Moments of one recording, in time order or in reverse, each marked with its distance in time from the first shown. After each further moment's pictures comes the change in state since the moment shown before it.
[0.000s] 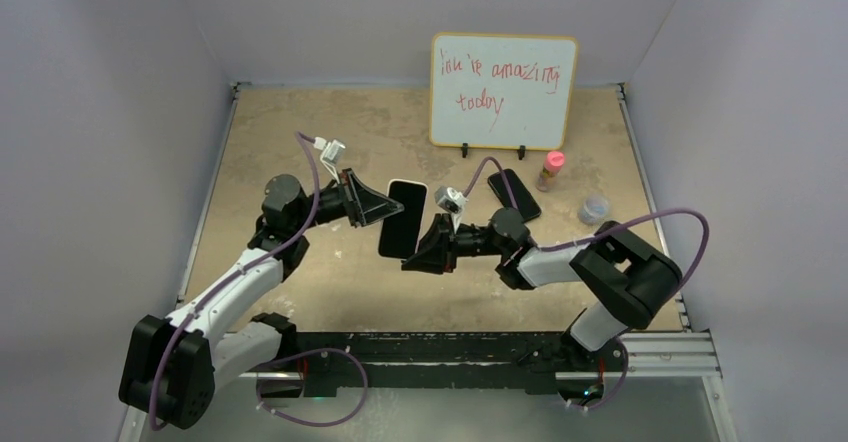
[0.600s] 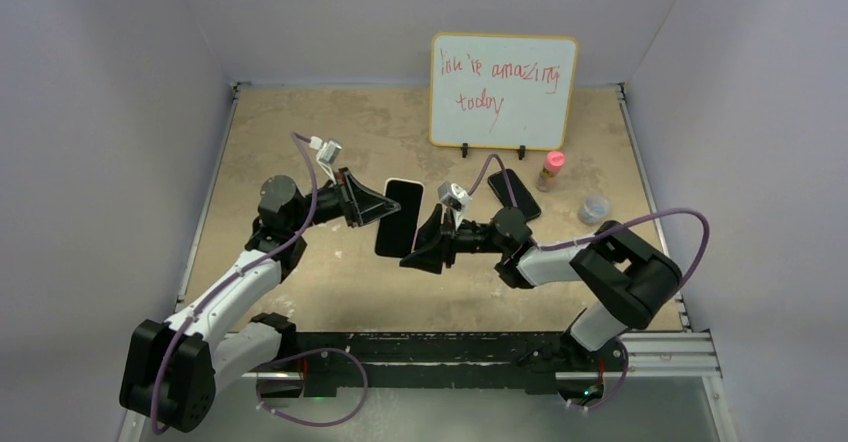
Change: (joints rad) left arm 0.024 -0.007 0.004 0.015 0.037 0.037; right arm 0.000 -0.052 0.006 -0.019 0.066 -0.091
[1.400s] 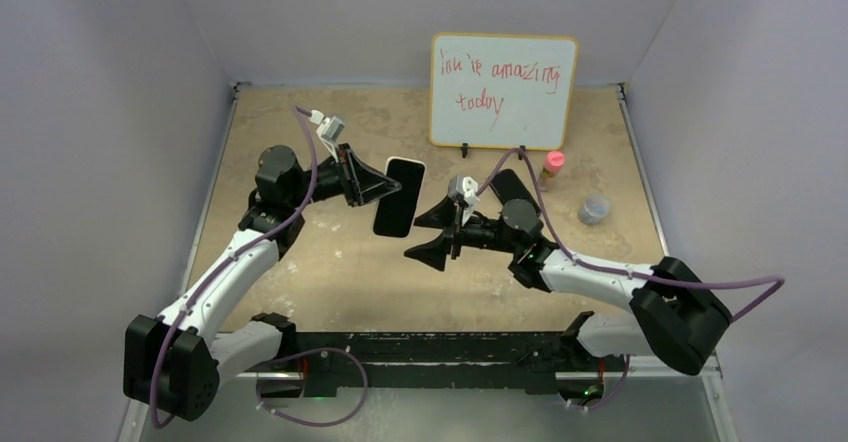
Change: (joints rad) left arm 0.009 0.057 0.231 -0.254 -0.006 0.157; right arm 0.008 -0.298 0.019 -0.435 0.192 -0.246
